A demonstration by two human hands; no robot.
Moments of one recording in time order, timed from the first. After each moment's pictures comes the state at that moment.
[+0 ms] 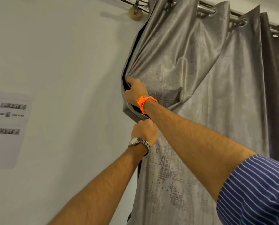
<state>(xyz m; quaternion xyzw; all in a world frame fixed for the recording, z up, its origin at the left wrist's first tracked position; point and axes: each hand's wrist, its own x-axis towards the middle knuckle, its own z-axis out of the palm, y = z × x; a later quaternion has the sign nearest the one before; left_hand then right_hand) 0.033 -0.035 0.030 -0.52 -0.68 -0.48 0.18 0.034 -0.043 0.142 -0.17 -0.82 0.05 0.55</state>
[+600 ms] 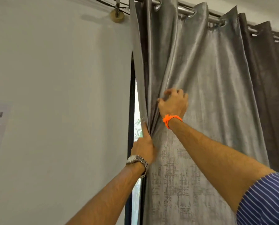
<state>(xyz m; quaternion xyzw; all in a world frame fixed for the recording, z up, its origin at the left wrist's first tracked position) 0.074 0.018 -0.015 -0.57 -0.64 -0.46 0.22 0.163 0.067 0.113 -0.35 -0.56 -0.09 0.74</state>
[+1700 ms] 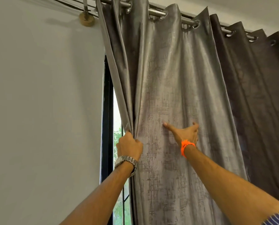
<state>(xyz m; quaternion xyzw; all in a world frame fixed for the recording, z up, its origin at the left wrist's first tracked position) 0.124 0.090 0.024 -0.47 -0.64 -0.57 0.21 0.278 0.195 0.045 -0.38 -0.51 0.25 0.73</state>
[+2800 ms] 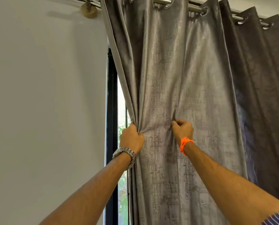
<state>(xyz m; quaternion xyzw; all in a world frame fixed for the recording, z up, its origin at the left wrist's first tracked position) 0.117 0.084 0.030 -0.54 -0.61 -0.54 0.21 0.255 0.227 0.041 -0.31 -0.57 0.22 0.73</state>
